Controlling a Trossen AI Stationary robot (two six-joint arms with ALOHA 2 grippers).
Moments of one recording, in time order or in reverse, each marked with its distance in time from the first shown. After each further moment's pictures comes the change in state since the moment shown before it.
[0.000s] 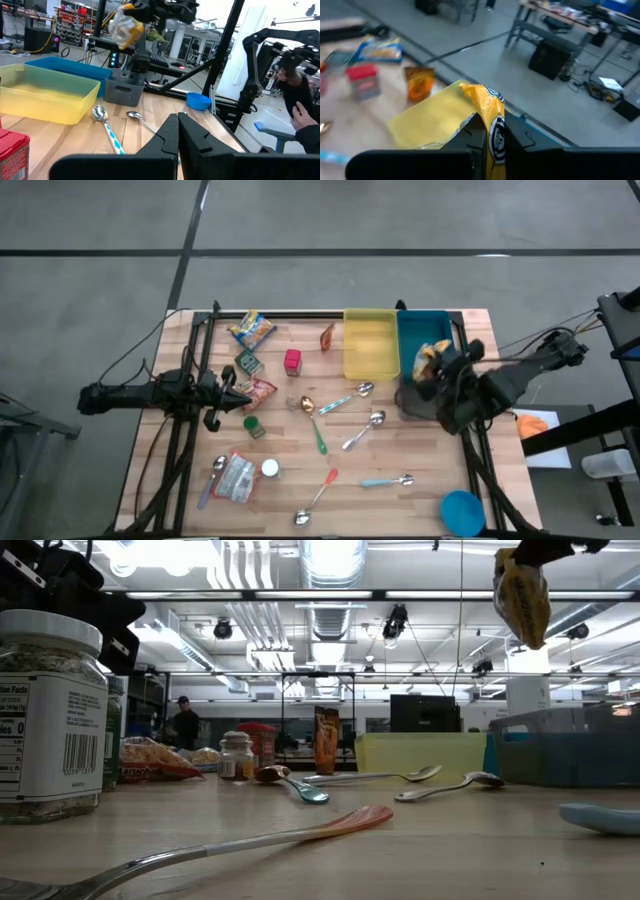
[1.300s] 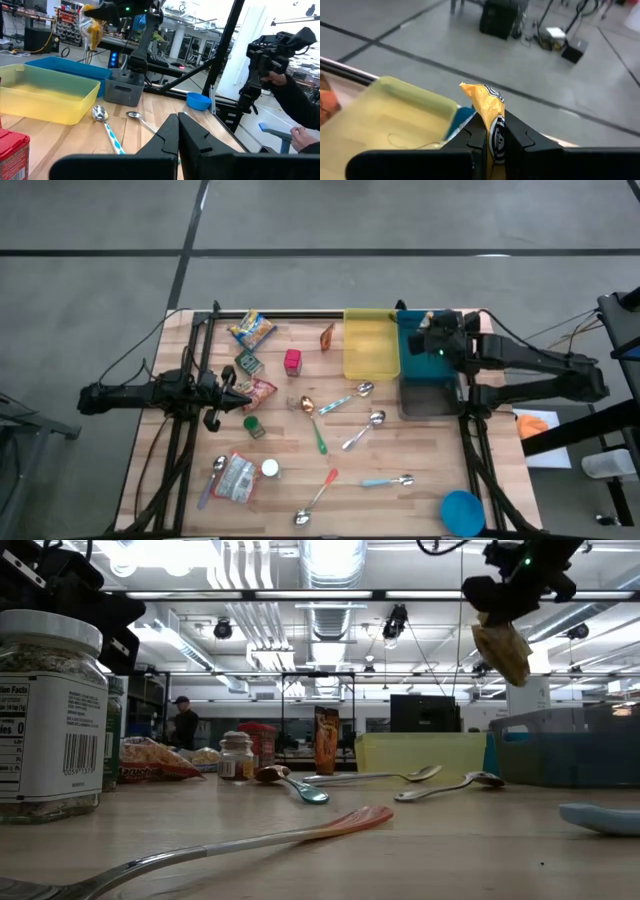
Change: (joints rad) left arm 0.000 0.000 0.000 0.000 0.000 0.000; right arm -0.752 -0.138 -0.193 0.742 -0.271 -0.781
